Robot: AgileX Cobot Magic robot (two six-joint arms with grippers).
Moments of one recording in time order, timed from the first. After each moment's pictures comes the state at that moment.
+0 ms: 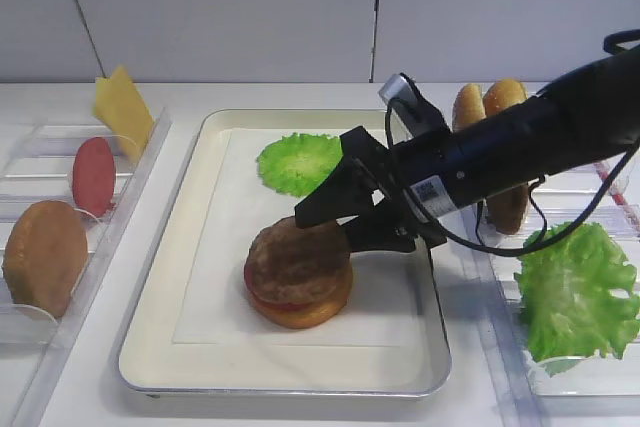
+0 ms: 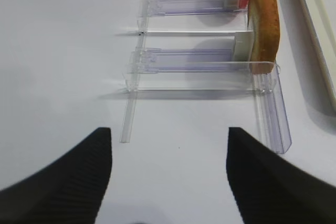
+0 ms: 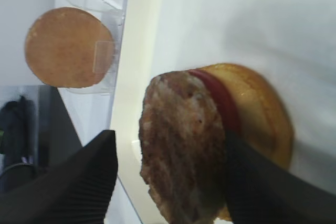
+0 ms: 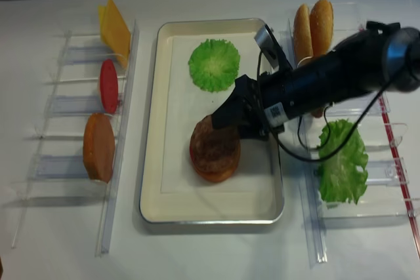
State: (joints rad) left arm -0.01 -0.02 -0.53 0.10 1.25 -0.07; right arm 0.28 1.88 -0.95 1.47 1.03 -0.97
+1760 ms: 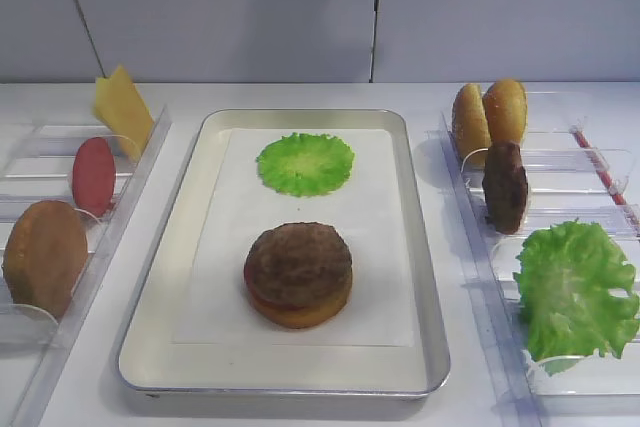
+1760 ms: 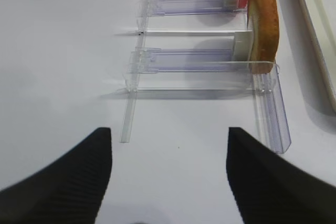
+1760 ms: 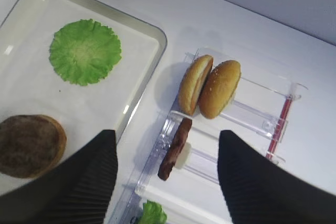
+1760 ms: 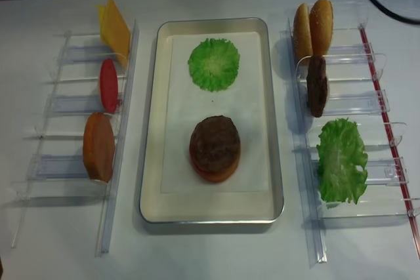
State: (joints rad) left arm -0.01 -0.02 -0.53 0.10 1.25 -0.07; right arm 0.28 1.45 -1.67 0.09 1.25 -0.16
